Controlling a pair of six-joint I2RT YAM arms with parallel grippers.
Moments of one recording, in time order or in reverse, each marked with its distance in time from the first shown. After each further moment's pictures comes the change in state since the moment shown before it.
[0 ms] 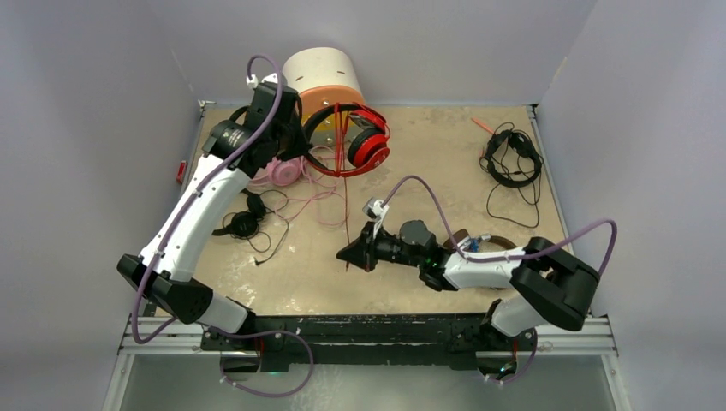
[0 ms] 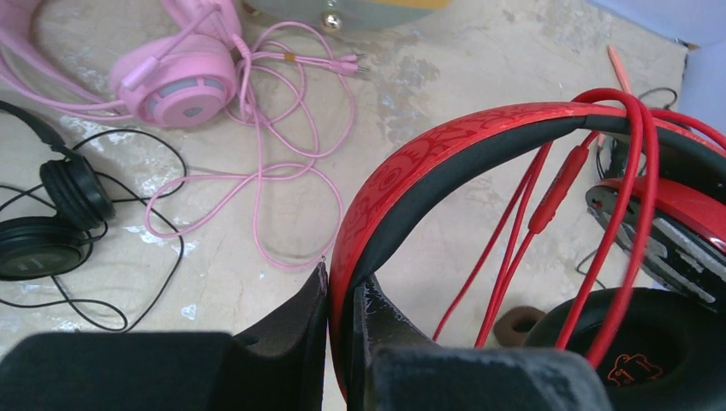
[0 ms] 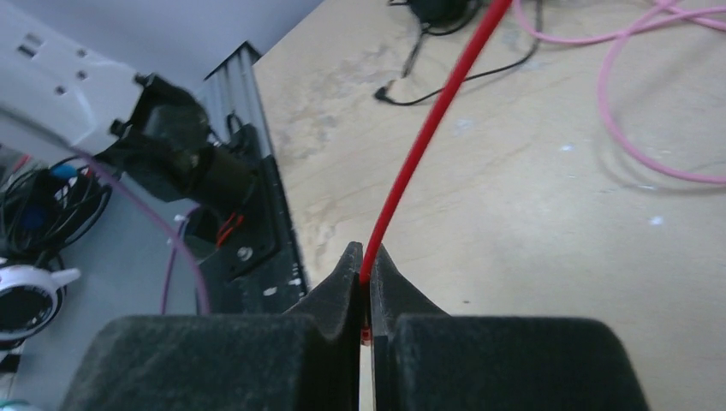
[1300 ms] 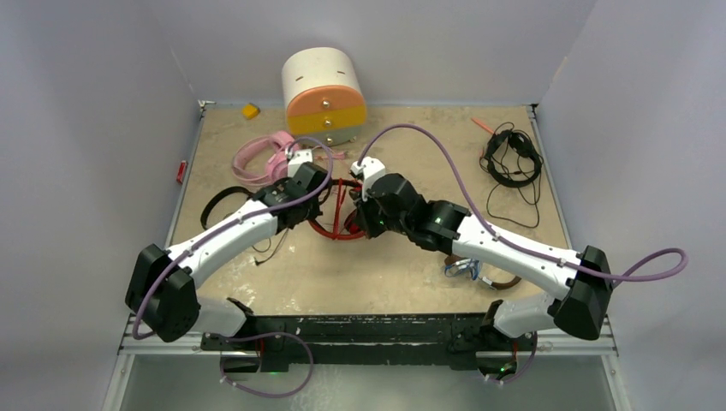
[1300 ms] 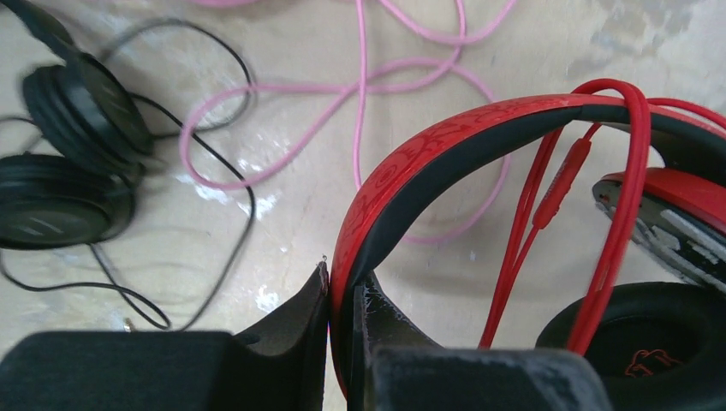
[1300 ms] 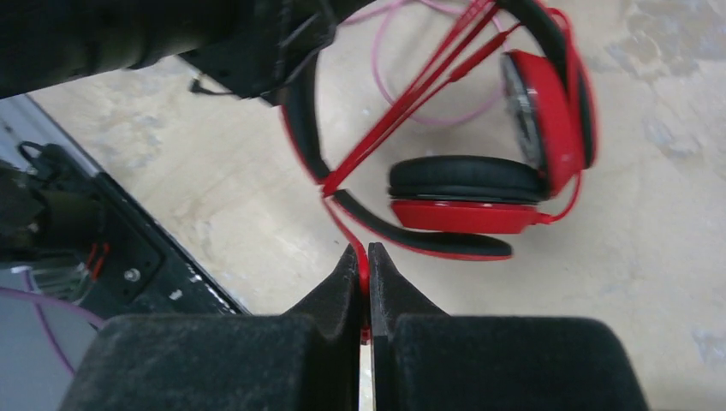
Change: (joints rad) left arm -0.149 -0.091 -0.708 0.368 -0.278 0.070; right arm 0.095 -0.120 0.677 -1.222 0.468 -0.167
